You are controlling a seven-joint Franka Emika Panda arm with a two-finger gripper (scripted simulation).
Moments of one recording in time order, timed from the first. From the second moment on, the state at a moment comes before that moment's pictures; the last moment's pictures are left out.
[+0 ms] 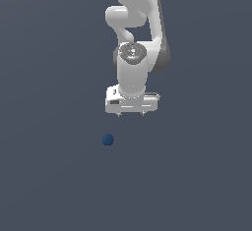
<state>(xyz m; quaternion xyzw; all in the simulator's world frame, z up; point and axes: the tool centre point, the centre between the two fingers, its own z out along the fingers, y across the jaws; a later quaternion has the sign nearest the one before) -0.008 0.021 0.156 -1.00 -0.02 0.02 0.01</state>
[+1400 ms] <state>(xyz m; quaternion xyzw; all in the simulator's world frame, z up) 0.049 -0.075 0.089 -0.99 0.14 0.00 0.00</state>
